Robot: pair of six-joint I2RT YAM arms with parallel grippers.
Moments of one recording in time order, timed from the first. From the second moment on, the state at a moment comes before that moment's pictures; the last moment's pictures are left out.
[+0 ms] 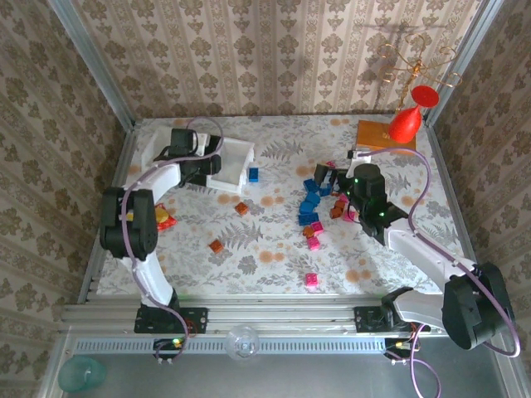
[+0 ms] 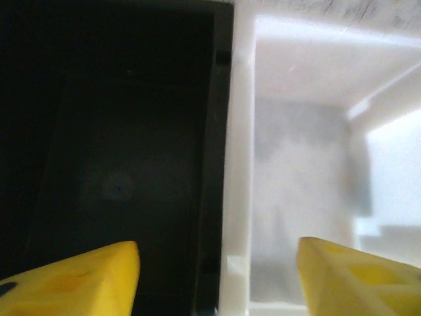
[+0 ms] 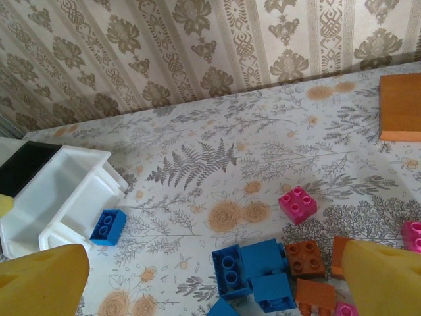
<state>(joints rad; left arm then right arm) -0.18 1.86 1.29 -0.28 0.16 -0.02 0.36 1.19 0.70 0.17 0.15 0.37</state>
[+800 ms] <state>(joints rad) -0.30 2.49 2.23 -0.64 -0.08 -0.14 0.36 1.17 0.61 0.15 0.13 0.42</state>
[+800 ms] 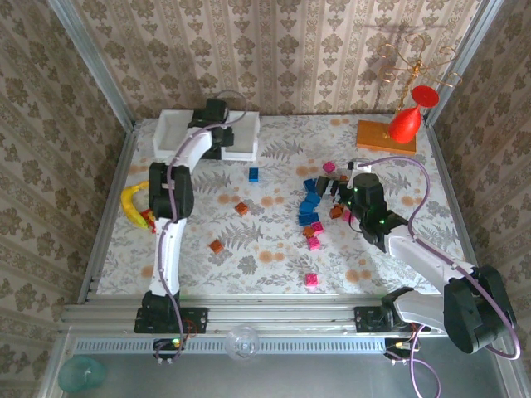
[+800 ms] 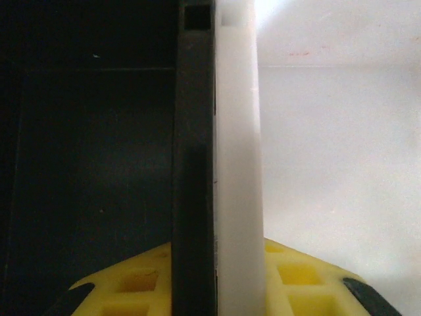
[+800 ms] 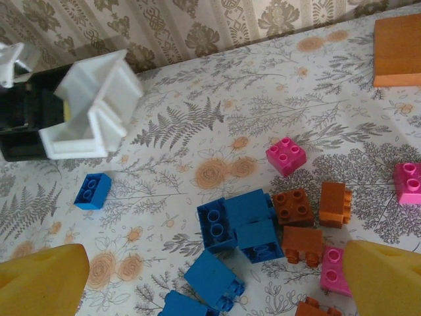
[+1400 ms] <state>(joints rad) -0.60 2.50 2.24 -0.64 -0.23 -0.39 0.36 1.12 0.59 0.11 0.12 0.43</state>
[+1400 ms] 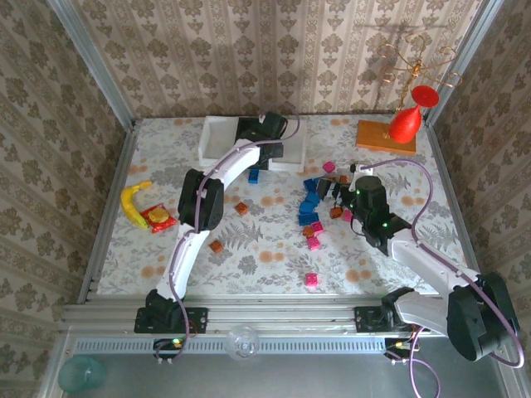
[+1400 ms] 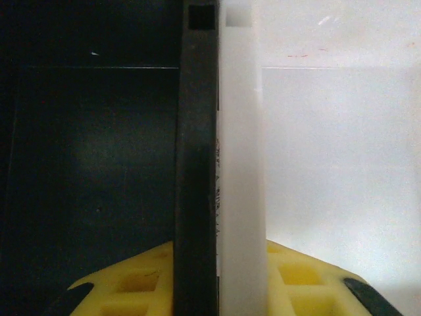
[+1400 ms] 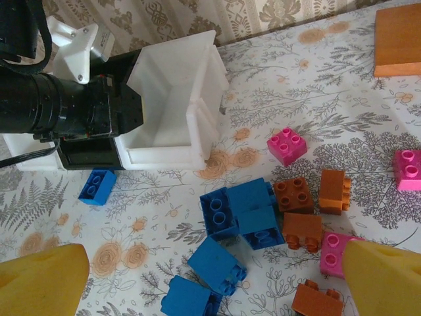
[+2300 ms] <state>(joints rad) -0.17 1.31 0.89 -0.48 -0.19 -0.37 0.45 1.25 0.58 0.09 -0.03 0.43</state>
